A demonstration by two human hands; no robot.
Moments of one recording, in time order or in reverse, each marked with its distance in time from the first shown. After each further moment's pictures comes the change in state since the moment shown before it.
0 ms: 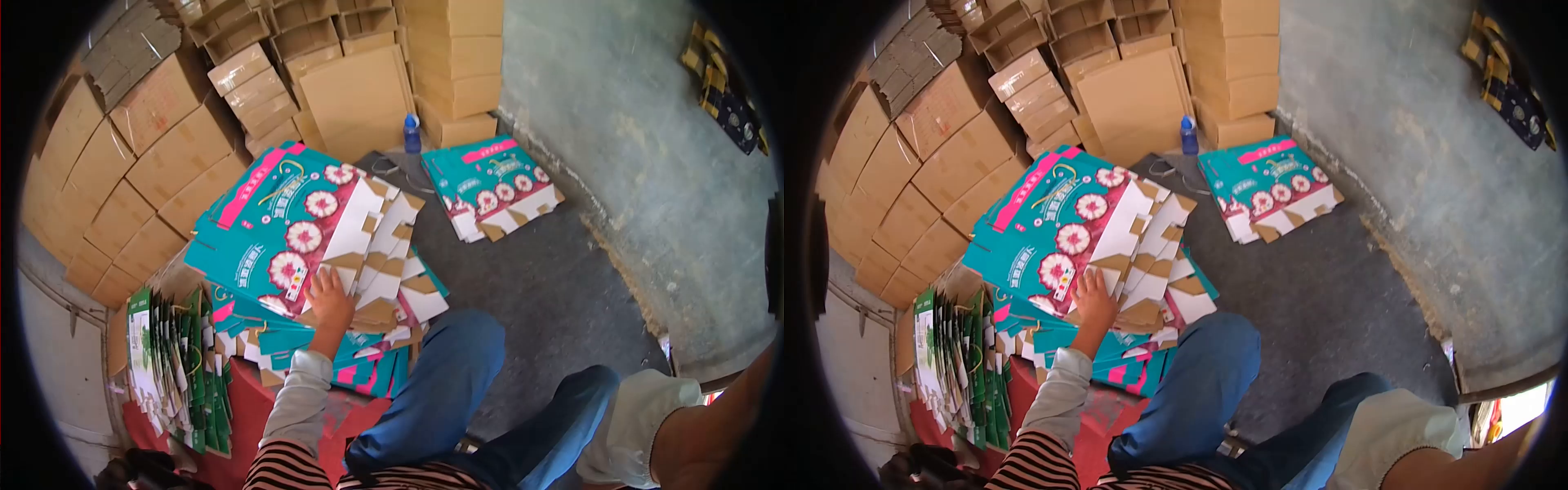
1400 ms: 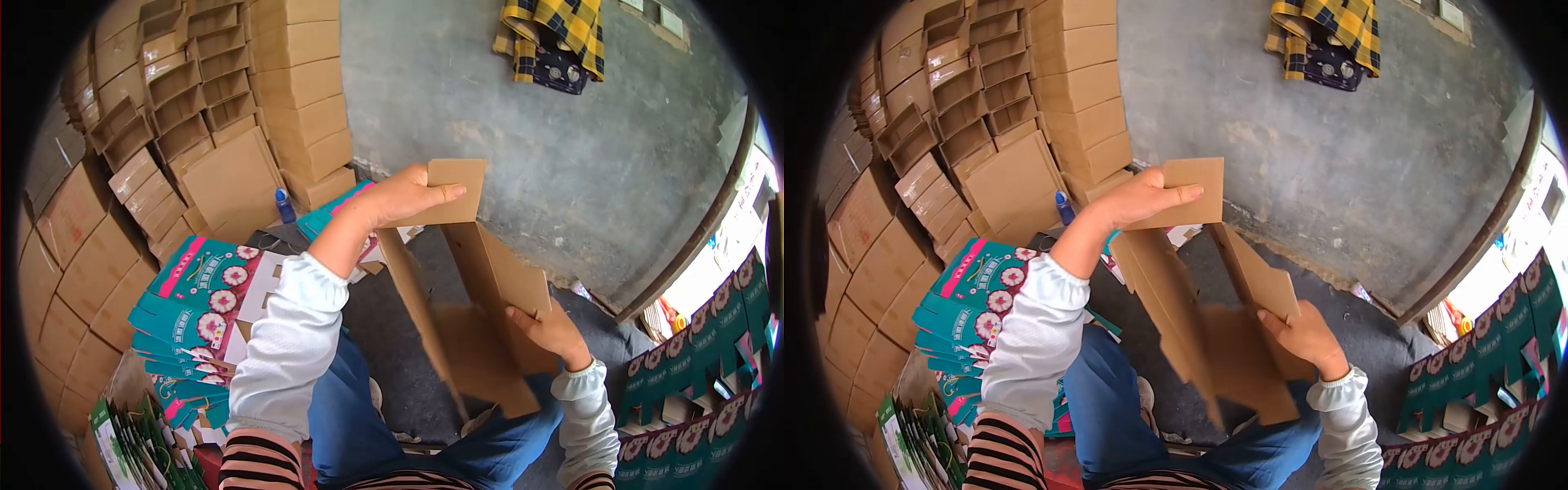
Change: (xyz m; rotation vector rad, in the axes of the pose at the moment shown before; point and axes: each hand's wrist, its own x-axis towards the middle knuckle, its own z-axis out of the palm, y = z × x) left_hand -0.049 0.291 -0.363 -1.195 -0.723 1.388; right_hand -0.132 0.089 -0.090 -0.278 -0.372 0.545
